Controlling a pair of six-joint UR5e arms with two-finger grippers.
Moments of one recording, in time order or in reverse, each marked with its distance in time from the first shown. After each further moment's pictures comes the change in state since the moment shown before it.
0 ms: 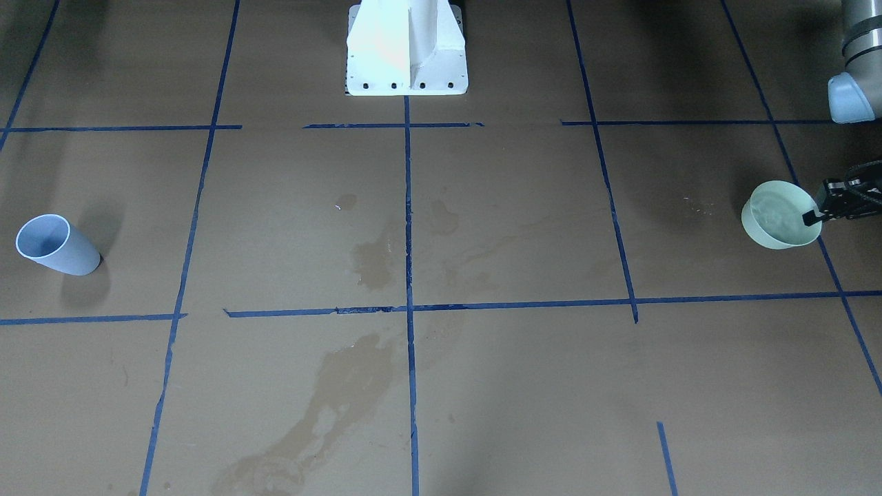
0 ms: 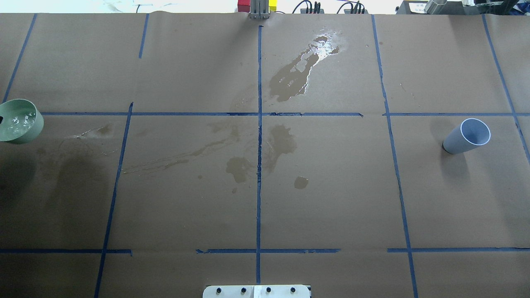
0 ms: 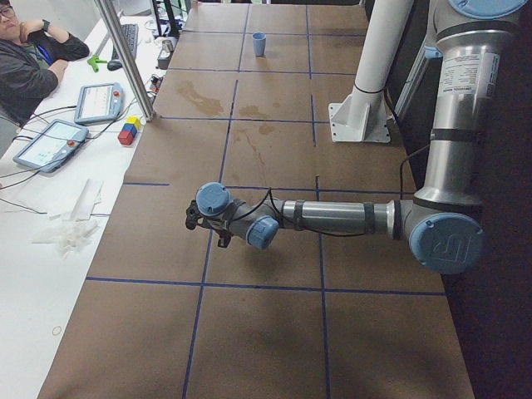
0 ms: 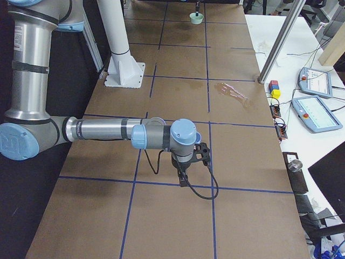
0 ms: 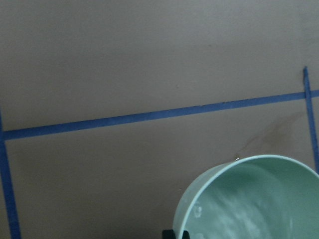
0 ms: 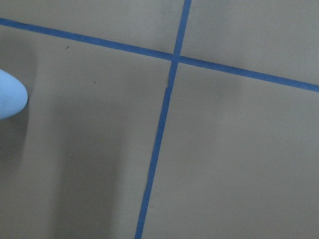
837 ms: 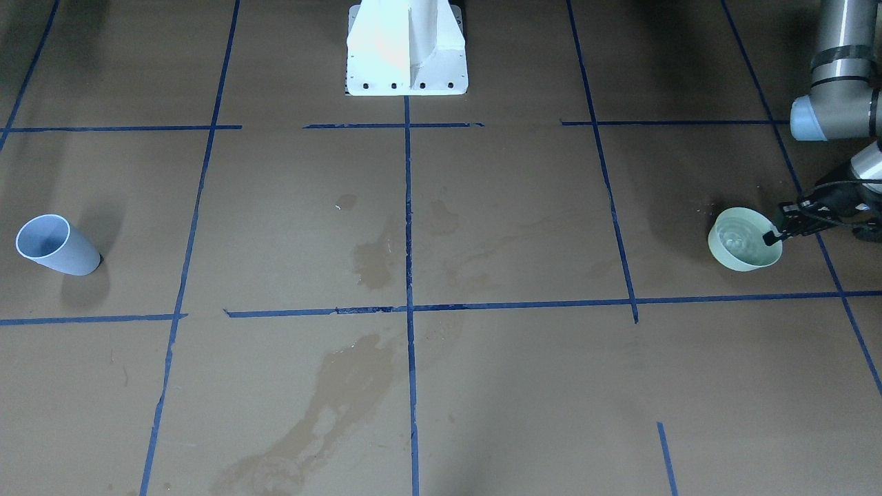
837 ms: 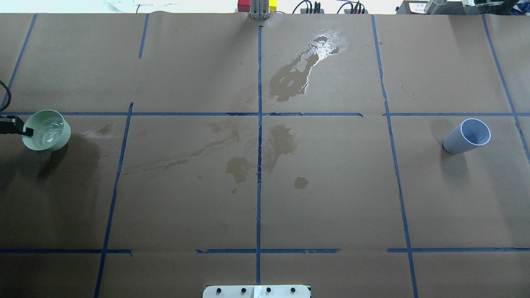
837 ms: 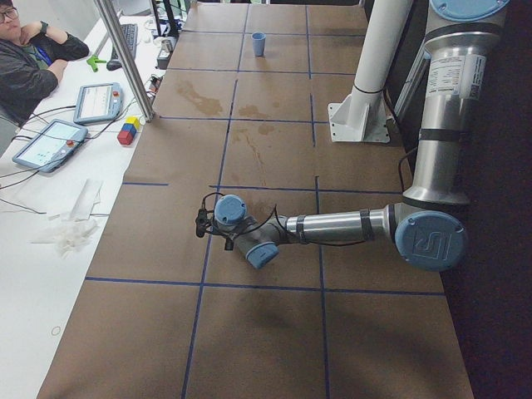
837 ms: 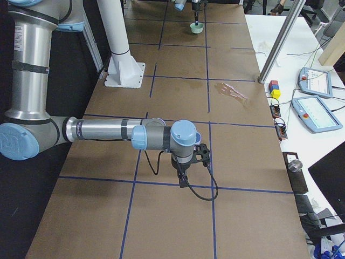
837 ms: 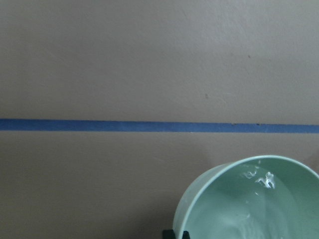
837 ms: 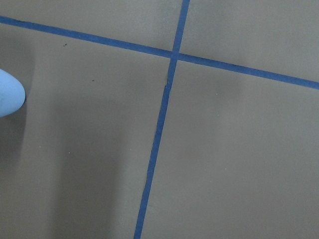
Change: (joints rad) left arm 0.172 -0.008 0.131 -0.437 0.147 -0.439; right arm -0.002 0.000 -0.007 0.000 0.000 0.000
